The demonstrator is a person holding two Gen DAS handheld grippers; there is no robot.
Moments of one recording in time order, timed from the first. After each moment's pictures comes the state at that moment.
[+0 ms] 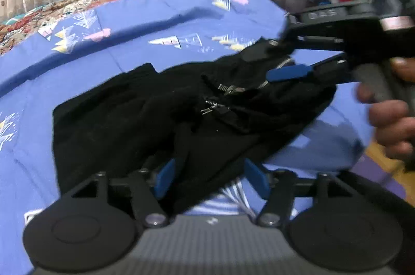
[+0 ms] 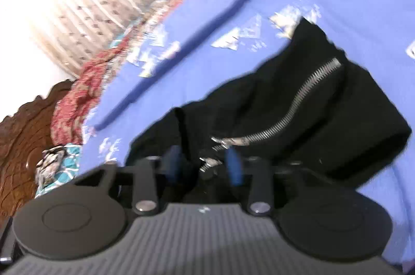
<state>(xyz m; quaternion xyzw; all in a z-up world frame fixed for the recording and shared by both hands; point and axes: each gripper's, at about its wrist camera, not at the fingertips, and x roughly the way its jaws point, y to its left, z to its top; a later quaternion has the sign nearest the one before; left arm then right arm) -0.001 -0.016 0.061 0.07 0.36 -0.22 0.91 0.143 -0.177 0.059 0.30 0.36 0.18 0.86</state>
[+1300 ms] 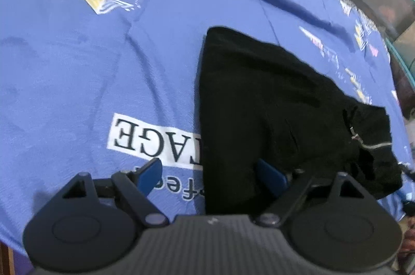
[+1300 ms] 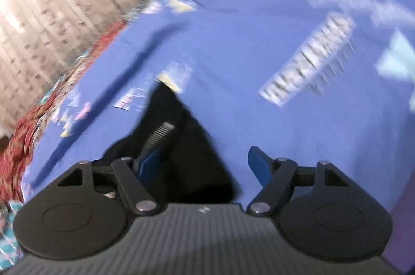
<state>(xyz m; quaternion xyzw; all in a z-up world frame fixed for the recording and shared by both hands) 0.037 0.131 0.037 -0.20 0.47 0.00 0.86 0.154 -0.366 0.016 0.34 0.32 -0.04 0.88</state>
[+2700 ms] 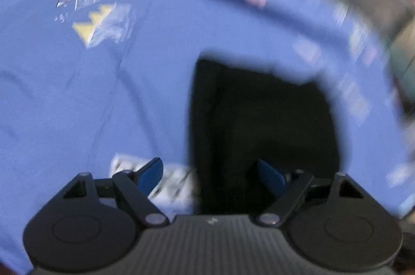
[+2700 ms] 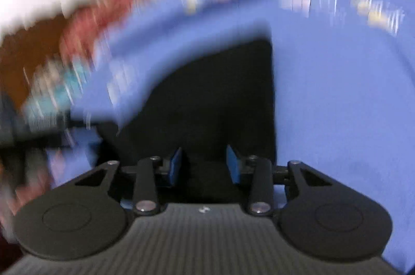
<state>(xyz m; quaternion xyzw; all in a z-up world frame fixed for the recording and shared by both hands) 0.076 0.123 0.045 -0.15 0.49 0.00 0.86 0.168 -0.132 0.025 0.11 0.44 0.27 0.85</state>
